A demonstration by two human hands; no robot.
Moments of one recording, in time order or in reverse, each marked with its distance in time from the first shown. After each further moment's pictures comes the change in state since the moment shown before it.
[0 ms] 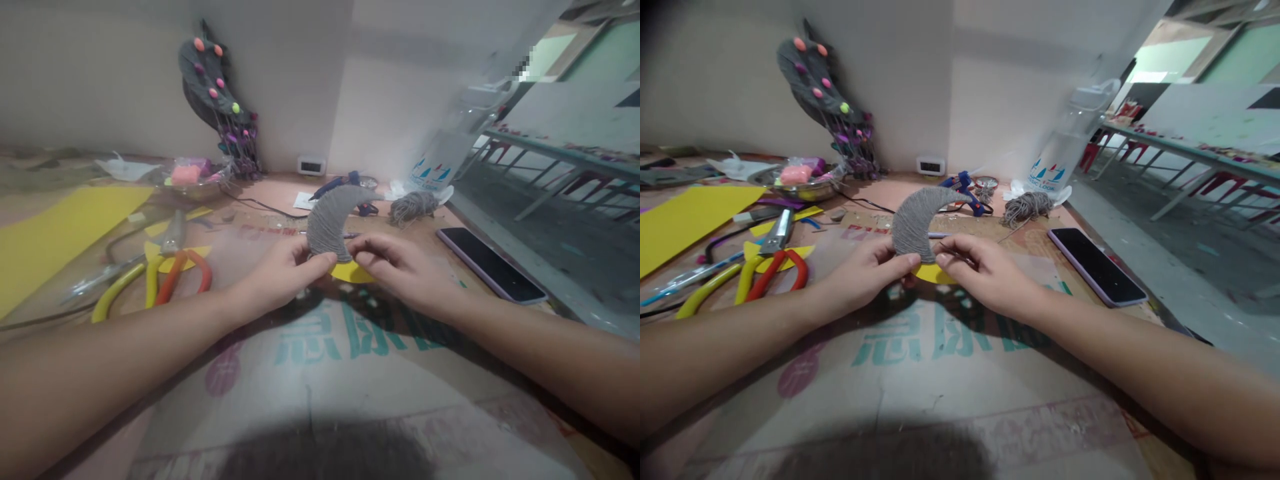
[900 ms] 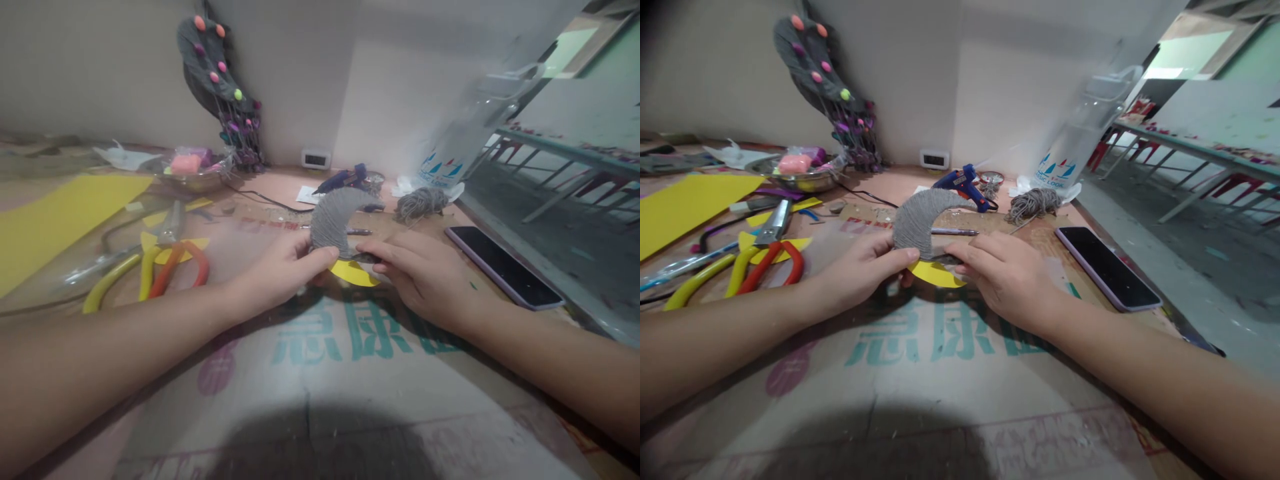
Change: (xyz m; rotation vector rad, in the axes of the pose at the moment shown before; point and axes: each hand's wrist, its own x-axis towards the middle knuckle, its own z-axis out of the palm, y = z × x) left_hand -0.003 0.004 0.001 0.006 -0.015 -0.055; right_hand -0.015 0.021 -0.012 -0.771 0.153 -0.553
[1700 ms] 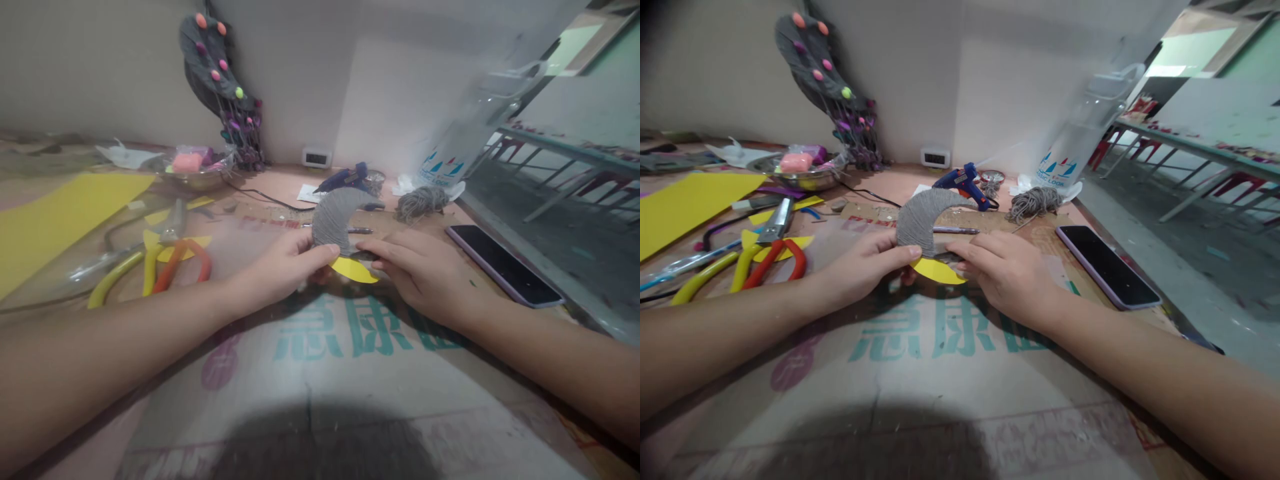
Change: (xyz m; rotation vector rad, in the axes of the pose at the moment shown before) left_hand 0.001 -0.002 -0.002 -0.011 -0.033 -0.066; right_hand -0.001 0.002 0.002 -0.007 -0.043 0.022
